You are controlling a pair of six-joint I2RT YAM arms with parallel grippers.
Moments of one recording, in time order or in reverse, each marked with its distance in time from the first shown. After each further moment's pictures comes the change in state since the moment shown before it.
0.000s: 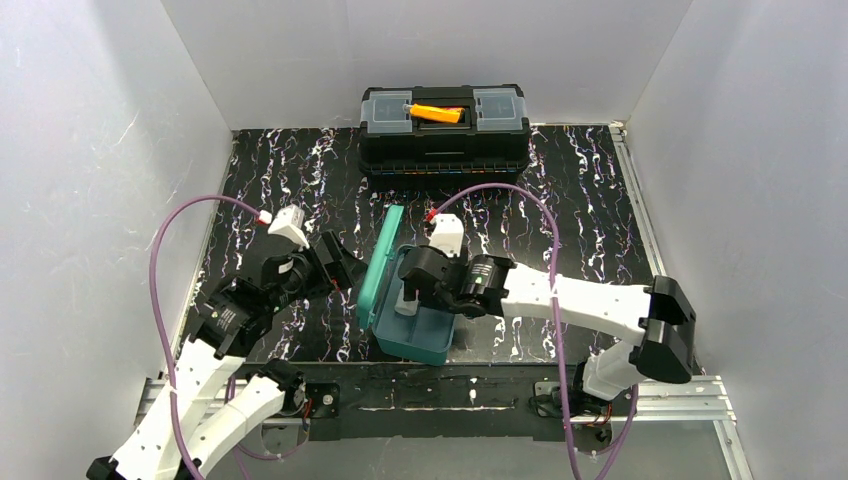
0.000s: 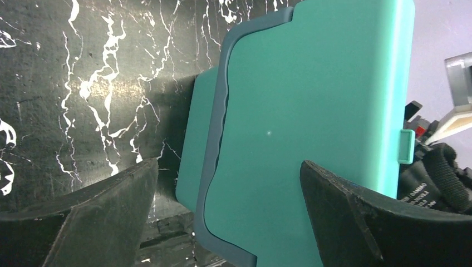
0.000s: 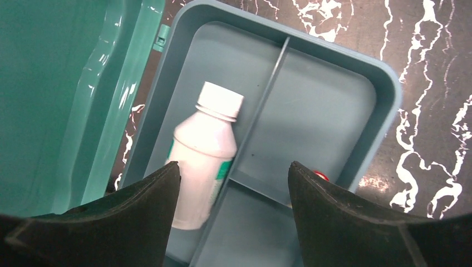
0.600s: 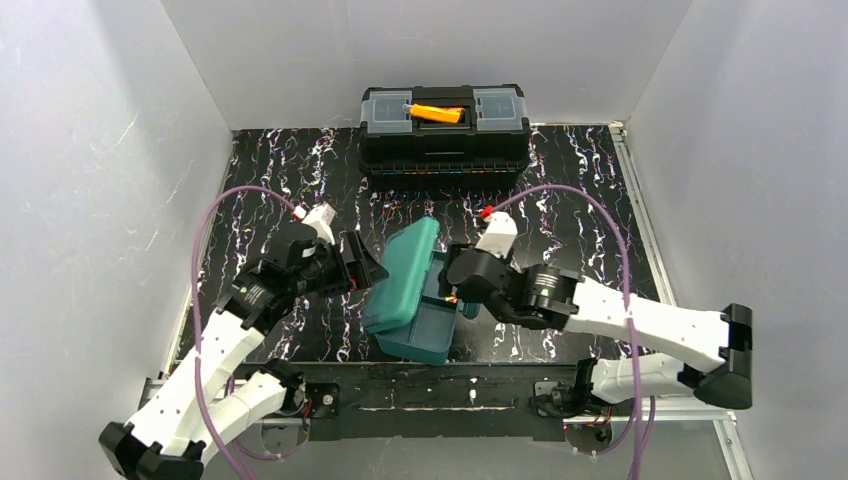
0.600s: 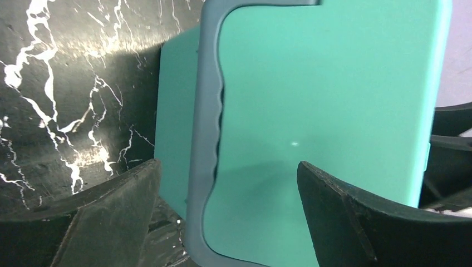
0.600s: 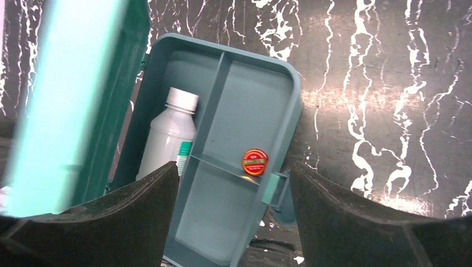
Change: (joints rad) left arm 0.000 0.125 -0.041 0.092 0.192 0.008; right arm 0.000 -0.297 -0.134 -0.049 0.077 0.042
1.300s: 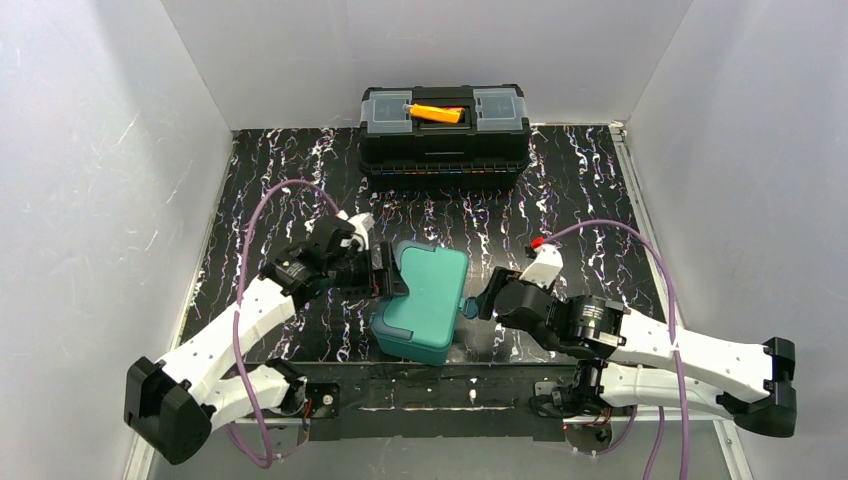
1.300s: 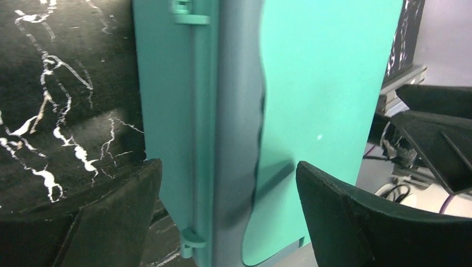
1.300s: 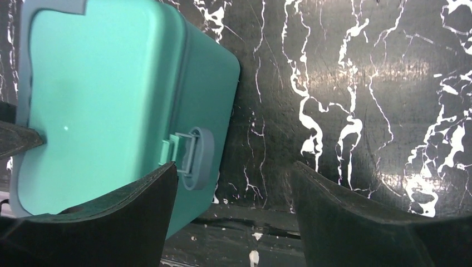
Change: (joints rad) left arm -0.055 0.245 -0.051 0.087 0.132 0.056; right arm -0.003 -0.355 -0.336 -0.056 0.006 0.145
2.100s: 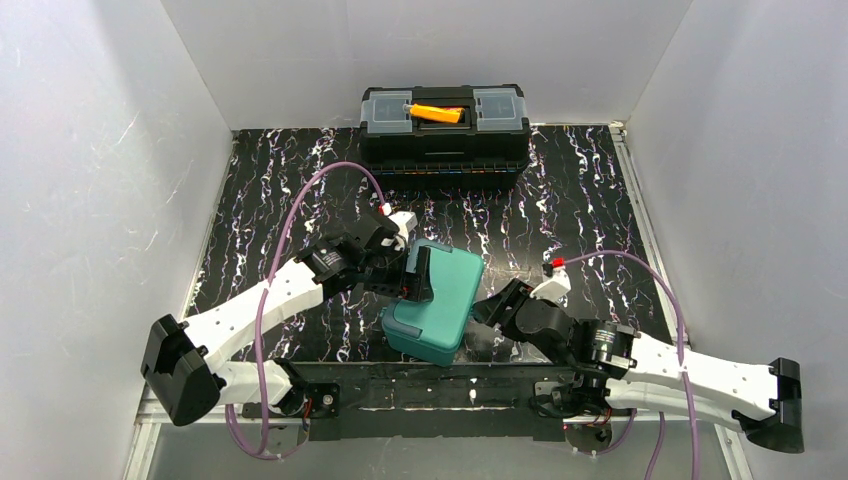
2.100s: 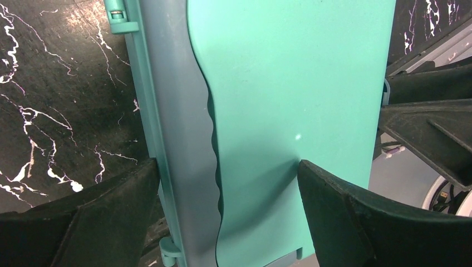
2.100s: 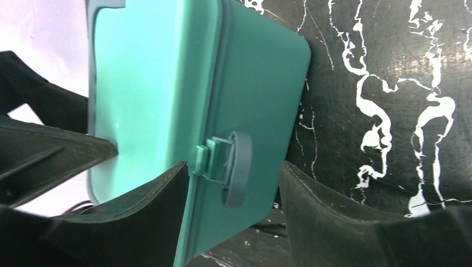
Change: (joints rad) left arm -0.244 0.207 0.175 -0.020 -0.175 0.117; right arm 0.000 -0.235 -0.320 0.312 -0.068 0.171
